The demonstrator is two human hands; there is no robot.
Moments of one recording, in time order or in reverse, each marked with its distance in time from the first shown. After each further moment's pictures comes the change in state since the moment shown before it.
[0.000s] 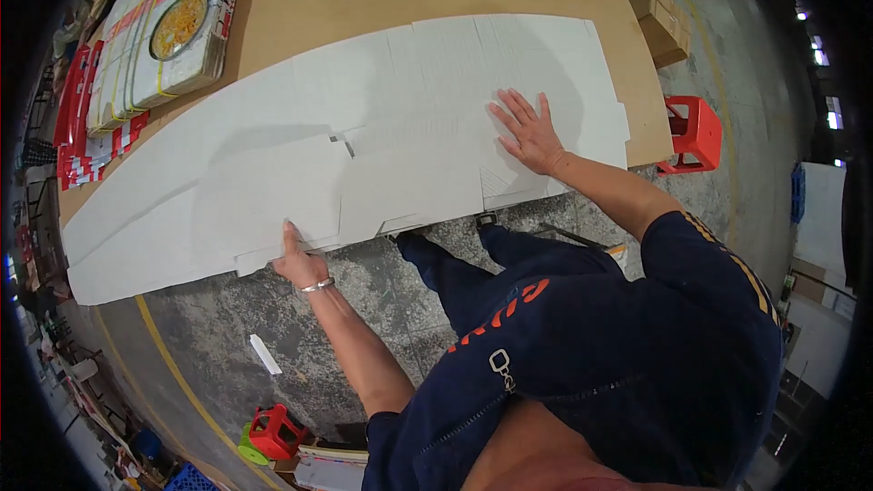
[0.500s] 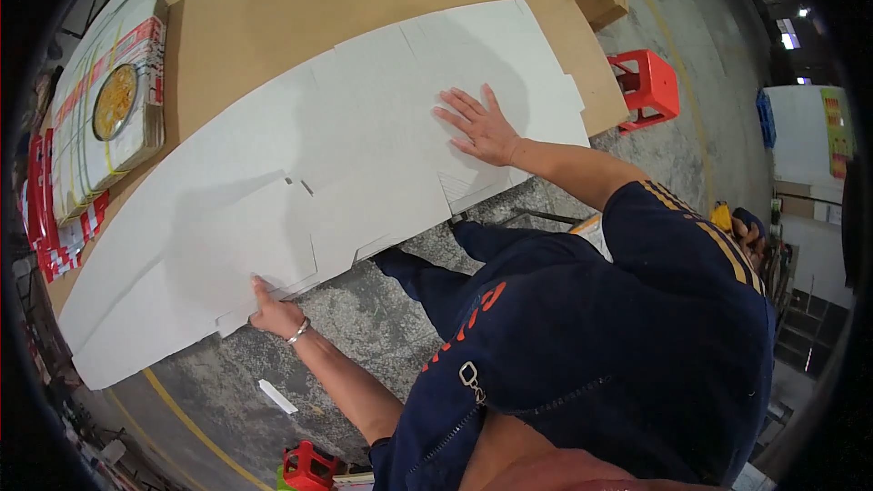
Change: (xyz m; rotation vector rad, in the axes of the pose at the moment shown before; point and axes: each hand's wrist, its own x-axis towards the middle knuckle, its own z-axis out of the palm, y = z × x) left_hand 0.013 -0.012 -0.024 0.271 0.033 -0.014; right_hand -0.015 0.017 0.002 0.016 -0.041 0.027
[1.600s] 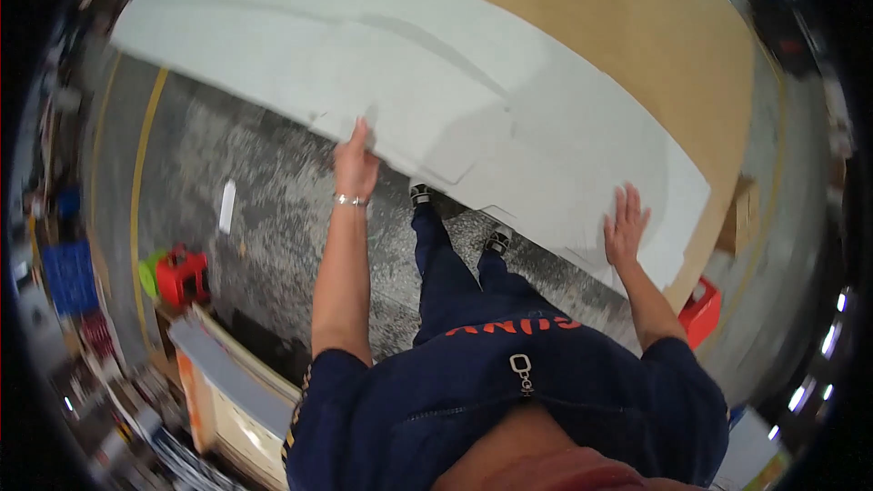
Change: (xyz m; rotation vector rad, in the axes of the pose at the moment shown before) left_hand -0.002 0.030 -0.004 -0.575 -0.169 -0.228; right_hand -0.008 0.019 -0.004 0.017 0.017 -0.036
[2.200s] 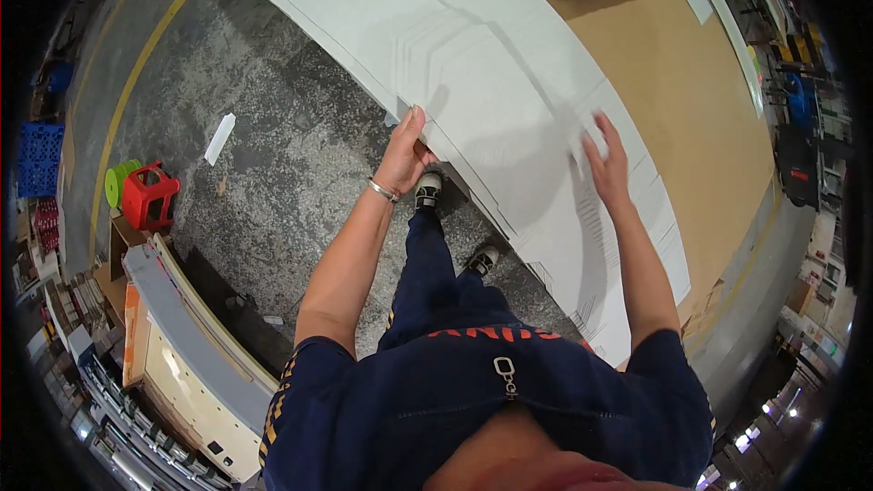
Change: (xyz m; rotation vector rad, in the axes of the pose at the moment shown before) left_hand 0.029 0.062 -0.055 -0.023 -0.207 -0.053; right_hand 0.265 -0.230 -0.022 0.649 -0.036 -0.327
